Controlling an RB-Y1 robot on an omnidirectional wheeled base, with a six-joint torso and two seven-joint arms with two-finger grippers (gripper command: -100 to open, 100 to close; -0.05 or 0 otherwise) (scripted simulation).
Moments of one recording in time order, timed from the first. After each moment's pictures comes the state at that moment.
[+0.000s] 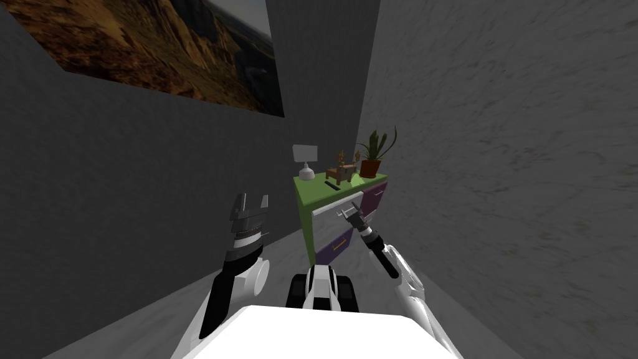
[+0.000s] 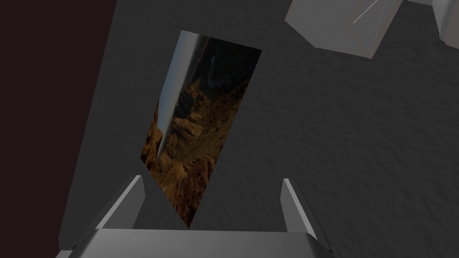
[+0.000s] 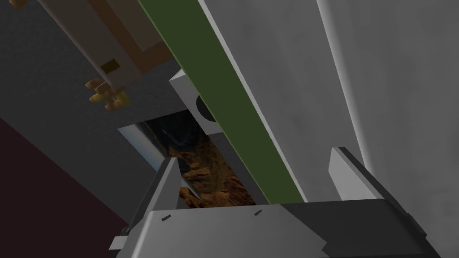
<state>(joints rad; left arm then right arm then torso) 0.49 -0.05 0.03 -2.31 0.02 -0.61 0.11 0.11 -0.20 -0.08 -1.59 0.66 -0.82 1.75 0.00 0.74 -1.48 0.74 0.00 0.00</state>
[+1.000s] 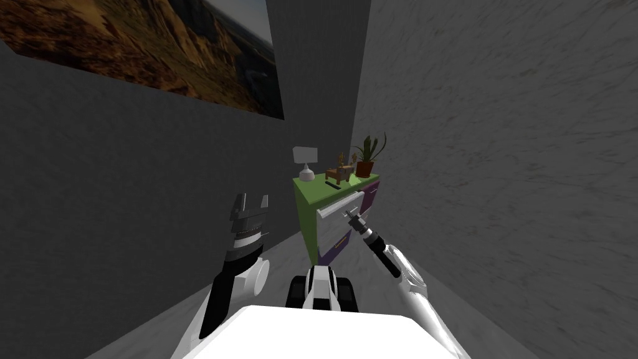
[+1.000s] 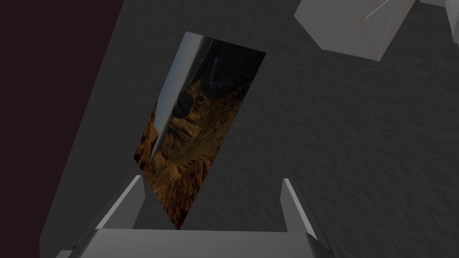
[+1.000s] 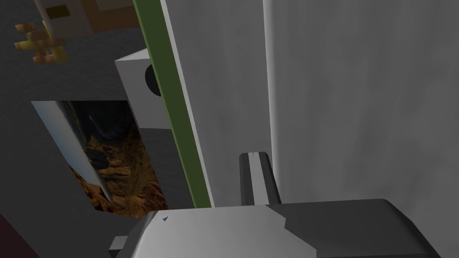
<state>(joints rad) 0.49 -0.05 0.03 -2.31 0.02 -0.61 0.11 0.07 -0.25 -0.11 -1.45 0.78 -0.86 1.98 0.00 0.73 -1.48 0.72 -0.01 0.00</state>
